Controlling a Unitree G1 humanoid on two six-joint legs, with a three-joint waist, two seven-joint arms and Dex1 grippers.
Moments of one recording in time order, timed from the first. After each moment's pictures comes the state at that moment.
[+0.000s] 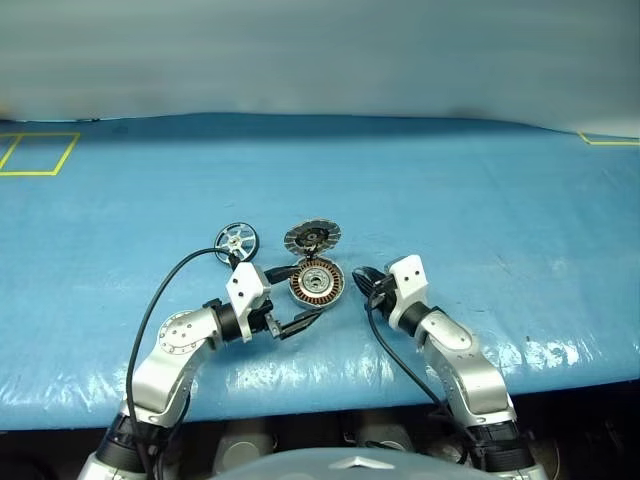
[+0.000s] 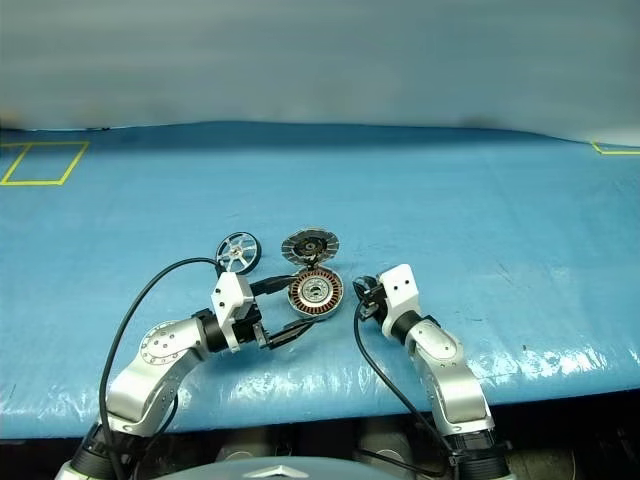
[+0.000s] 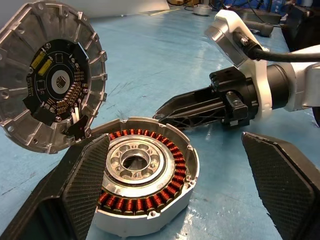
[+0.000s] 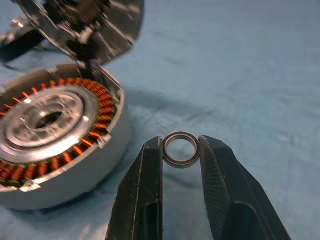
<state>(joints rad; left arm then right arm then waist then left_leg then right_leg) 0.02 0.41 -0.19 -0.25 -0.30 0.15 -0.81 0.02 -0.21 0.11 -0.23 0.14 0.35 0.45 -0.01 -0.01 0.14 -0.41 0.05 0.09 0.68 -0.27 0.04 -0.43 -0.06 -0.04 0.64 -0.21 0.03</state>
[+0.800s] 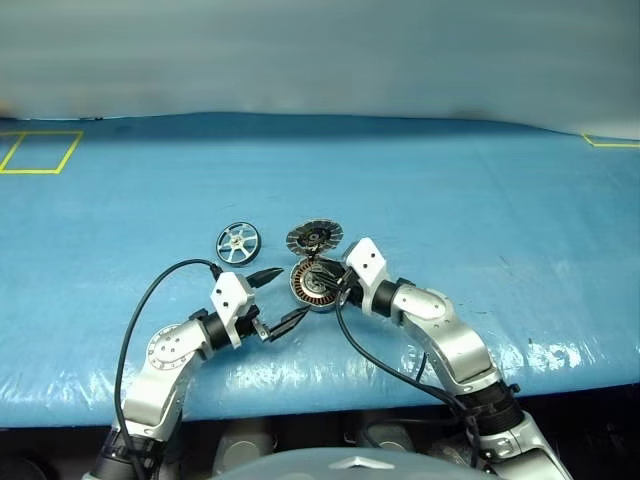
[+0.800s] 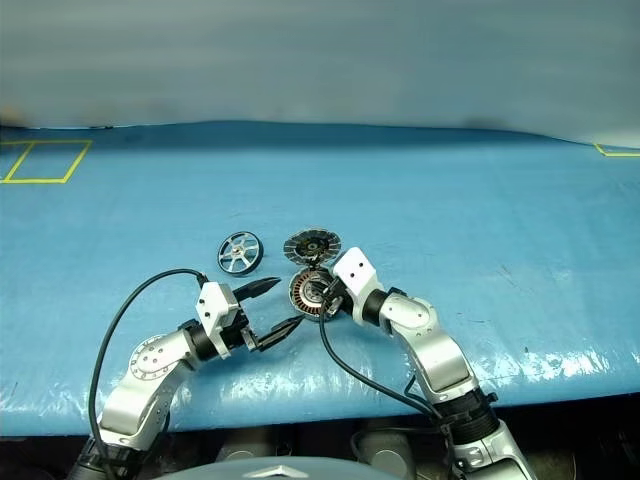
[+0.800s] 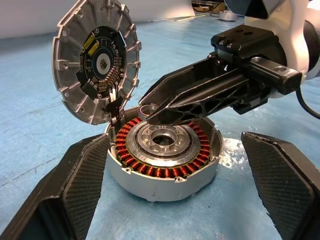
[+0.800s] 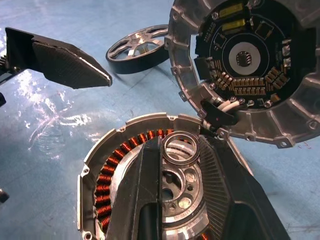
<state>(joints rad) 0.09 0.39 -0.15 -0.17 -0.29 0.02 -0.78 -0.18 -0.30 0.30 -0.20 0.14 0.45 0.59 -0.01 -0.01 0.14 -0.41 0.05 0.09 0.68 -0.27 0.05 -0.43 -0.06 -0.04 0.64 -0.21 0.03</state>
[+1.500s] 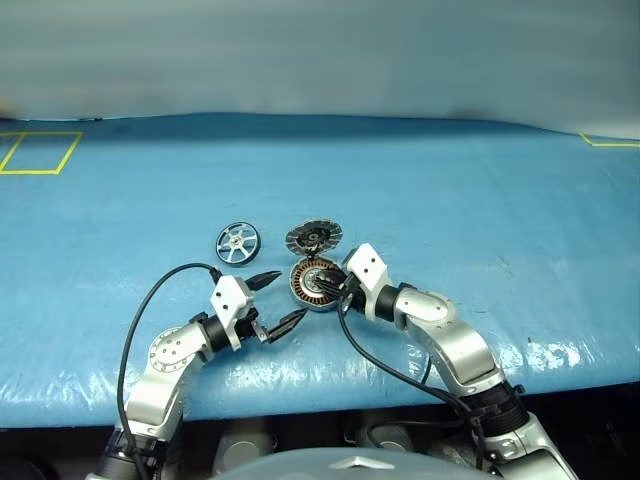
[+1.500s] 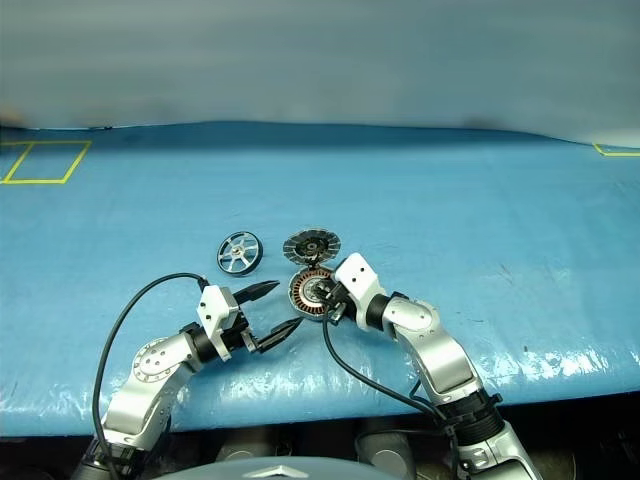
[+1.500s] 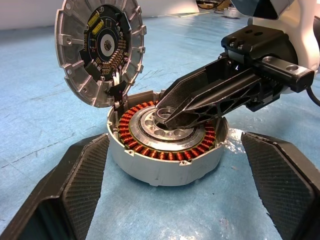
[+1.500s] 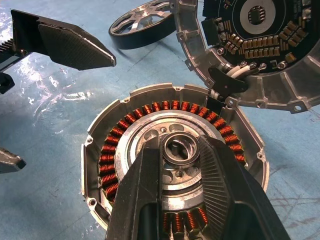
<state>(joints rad) 0.09 0.38 -0.15 -0.12 -0.28 -0.03 -0.79 -0.18 -0.32 0.30 -0.20 0.15 0.49 0.61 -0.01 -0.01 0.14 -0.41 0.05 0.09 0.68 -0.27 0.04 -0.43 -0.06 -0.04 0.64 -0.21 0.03</state>
